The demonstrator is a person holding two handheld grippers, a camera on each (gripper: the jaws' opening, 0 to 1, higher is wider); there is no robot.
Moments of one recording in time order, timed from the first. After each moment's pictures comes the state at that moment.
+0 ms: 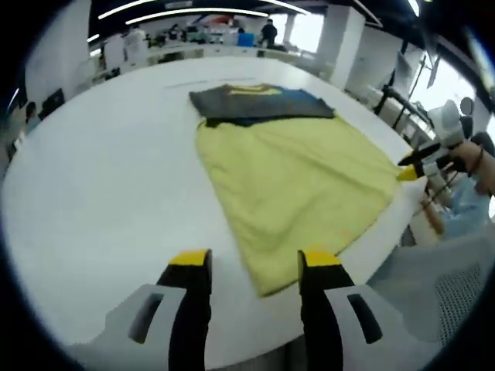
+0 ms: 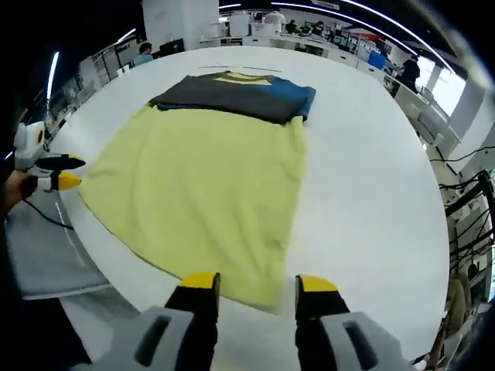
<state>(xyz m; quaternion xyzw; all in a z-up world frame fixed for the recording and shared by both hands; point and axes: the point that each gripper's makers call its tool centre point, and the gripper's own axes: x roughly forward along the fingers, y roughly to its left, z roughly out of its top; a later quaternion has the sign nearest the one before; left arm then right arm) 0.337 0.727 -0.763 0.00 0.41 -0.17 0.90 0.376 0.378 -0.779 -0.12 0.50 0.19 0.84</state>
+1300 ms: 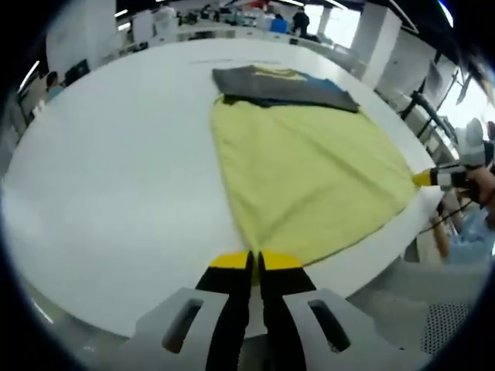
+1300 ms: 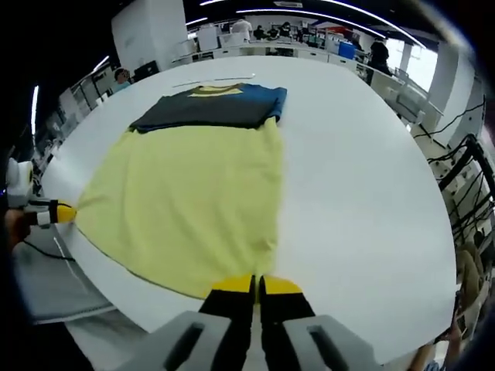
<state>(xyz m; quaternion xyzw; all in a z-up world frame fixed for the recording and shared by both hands) 0.324 0.729 -0.773 -0.03 0.46 -0.09 0.88 0.378 0.376 -0.780 -0.07 0.49 0.15 0.86</state>
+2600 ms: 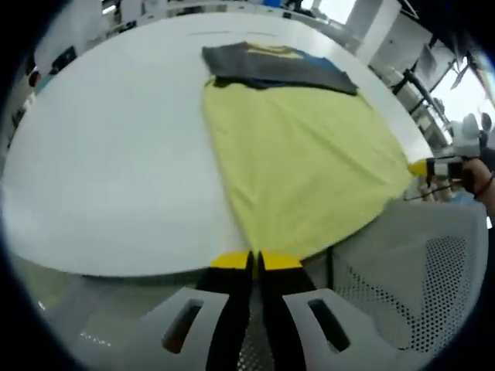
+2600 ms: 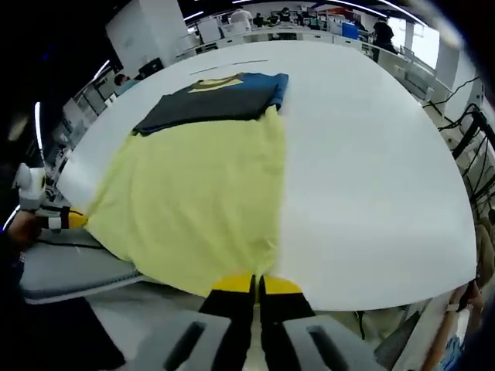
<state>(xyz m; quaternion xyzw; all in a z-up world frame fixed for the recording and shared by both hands) 0.251 0.755 -0.771 -0.03 0.54 -0.12 0.84 0.307 0.406 -0.780 -0.01 0.53 0.18 0.83</state>
